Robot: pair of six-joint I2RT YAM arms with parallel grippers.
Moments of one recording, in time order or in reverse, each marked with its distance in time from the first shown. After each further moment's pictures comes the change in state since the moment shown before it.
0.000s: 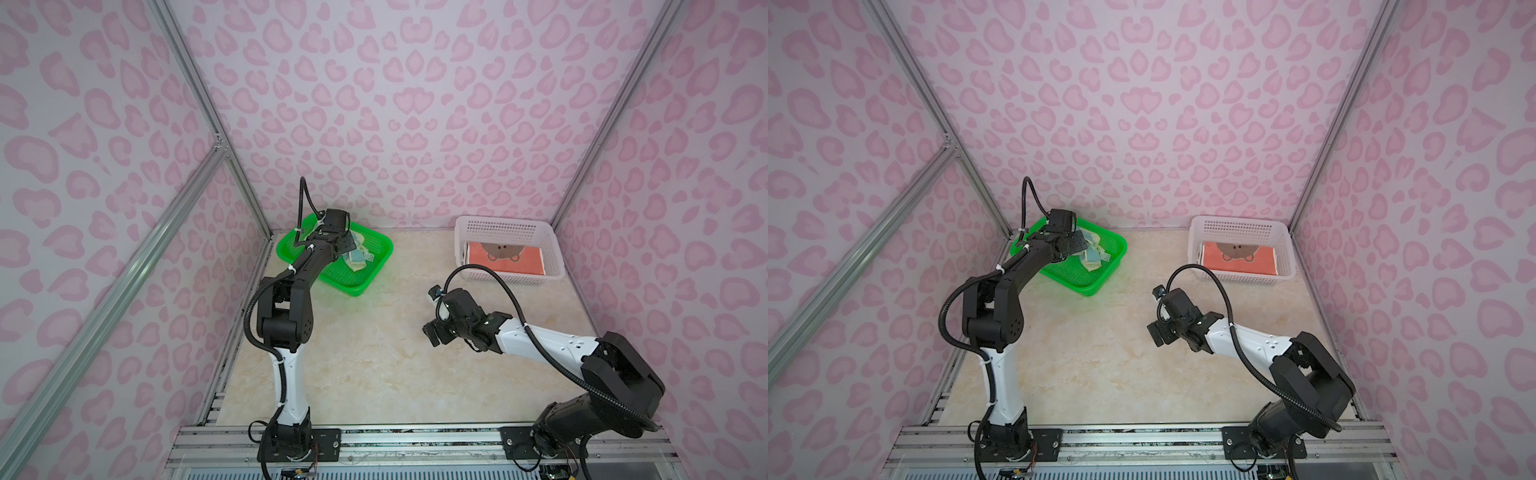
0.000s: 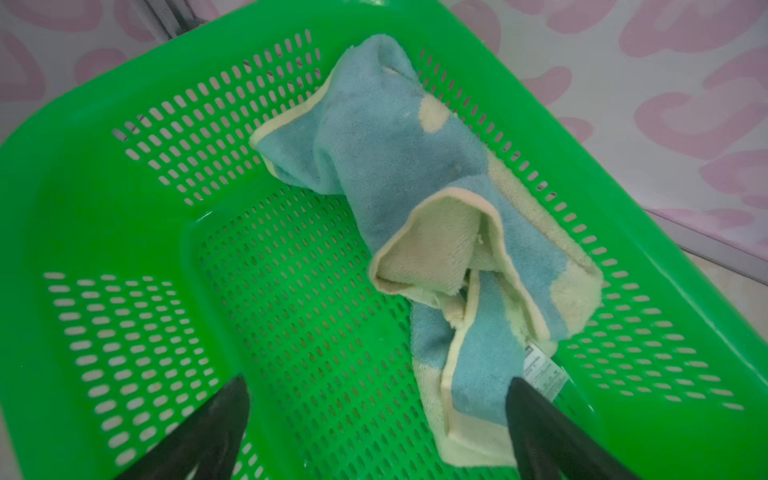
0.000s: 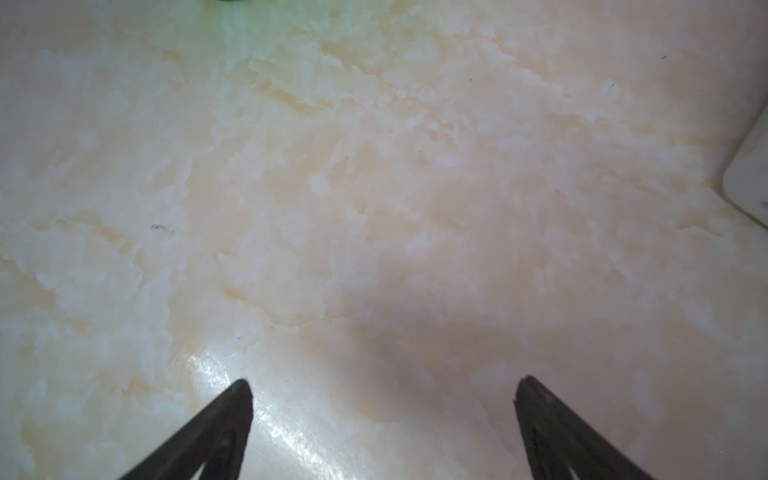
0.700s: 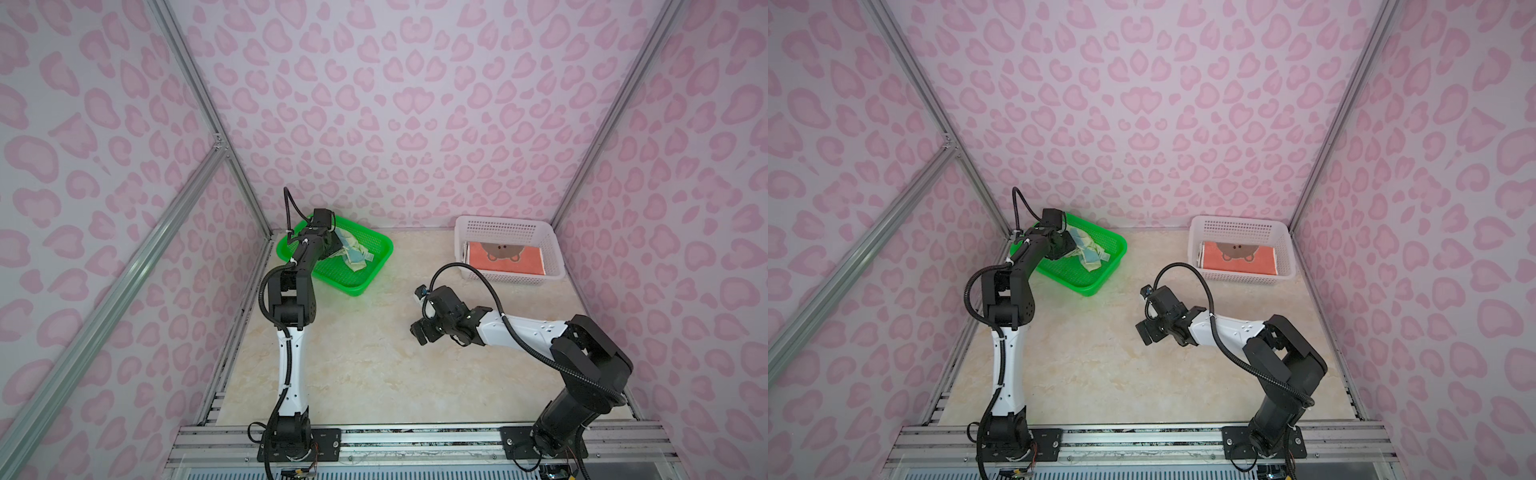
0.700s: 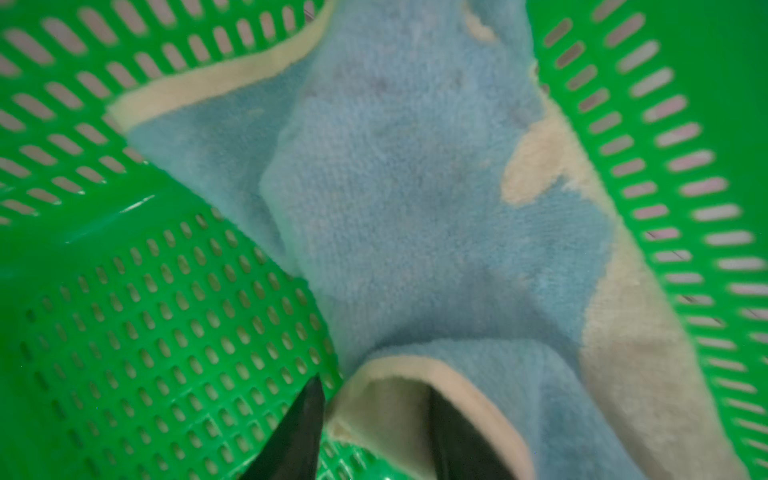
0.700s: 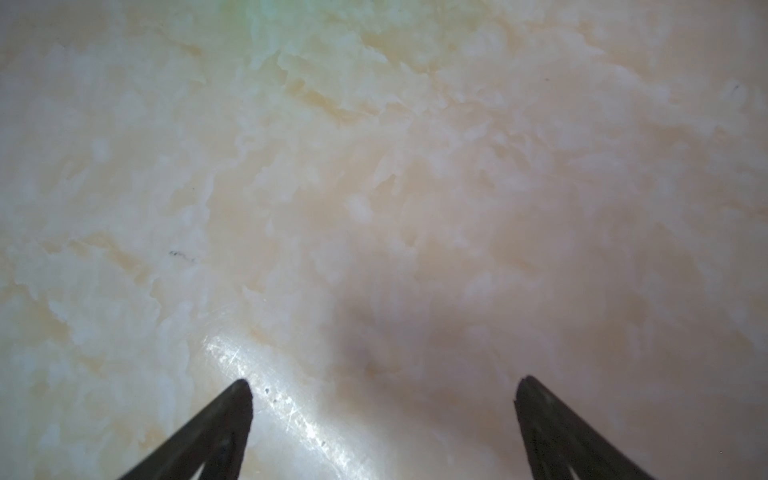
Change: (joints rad) left arm 0.122 0.341 0.380 -0.128 0.243 -0.115; right arm 0.032 0.163 0.106 0.019 -0.048 0.022
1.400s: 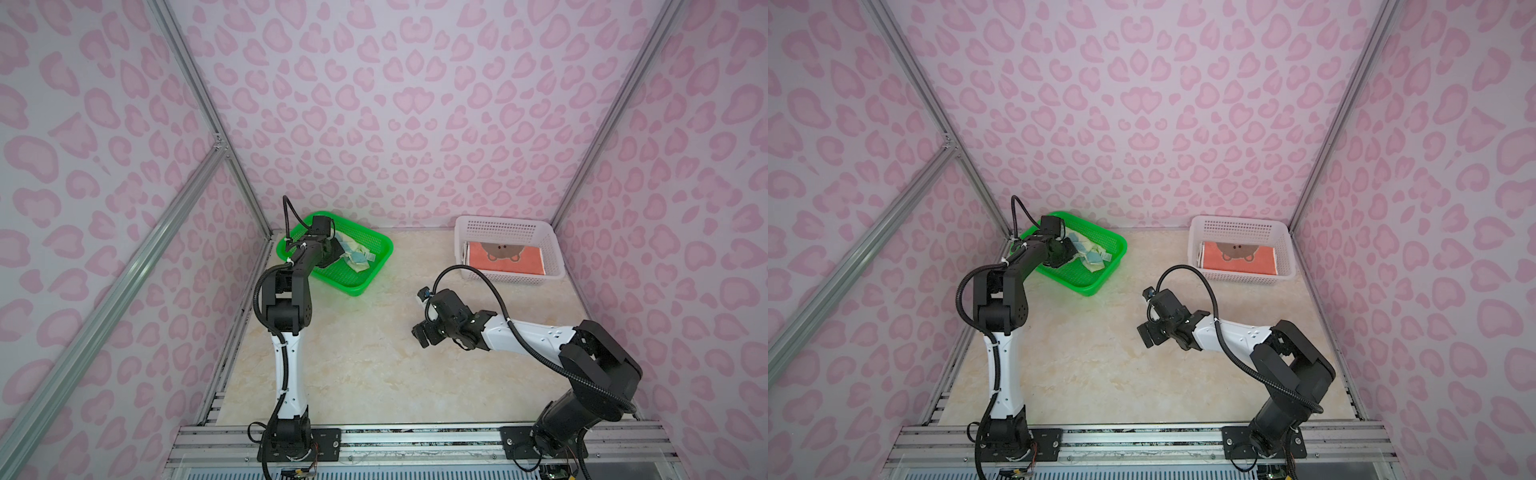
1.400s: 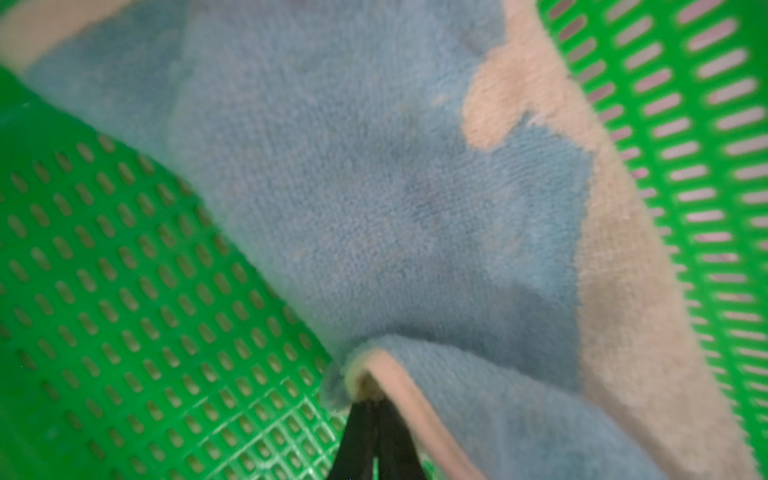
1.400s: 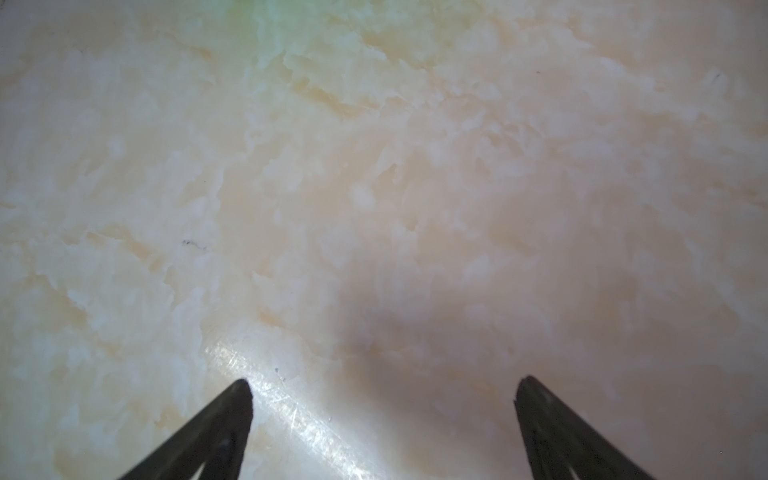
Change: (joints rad) left arm -0.003 -0.155 -0.287 0.126 0.099 -0.009; right arm 0.011 -0.056 -0.051 0.013 0.012 0.024
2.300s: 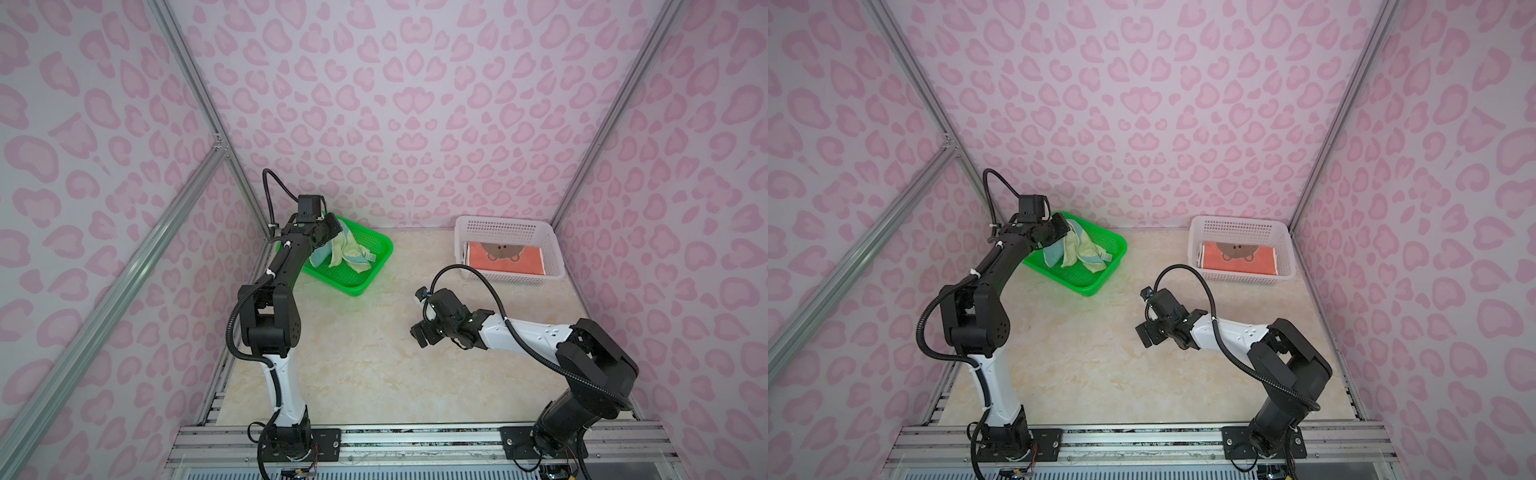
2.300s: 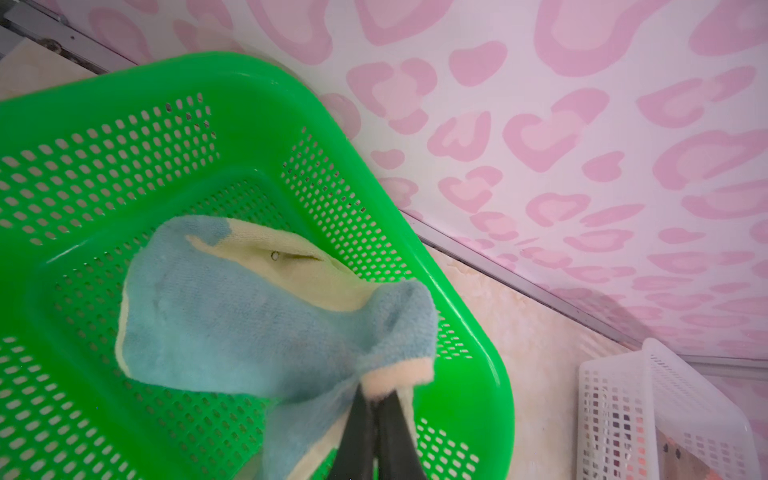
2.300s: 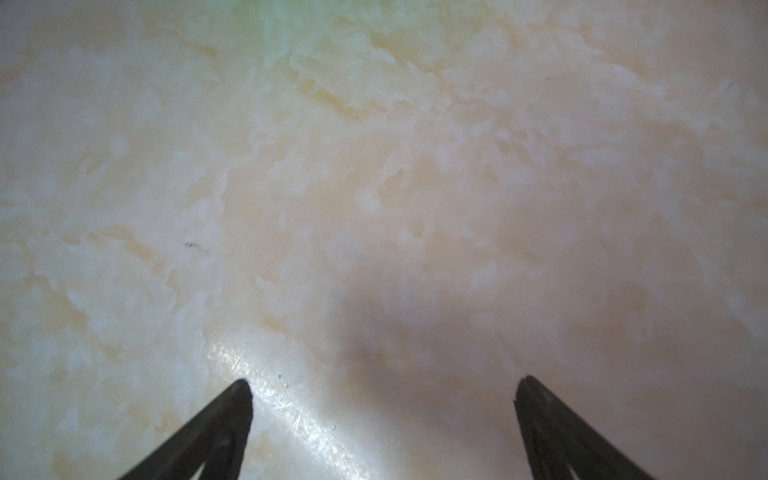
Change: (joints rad) left arm -0.018 -0.308 -0.079 0.051 0.116 0.027; right arm 0.006 0.020 0.022 -0.006 0.000 -0.011
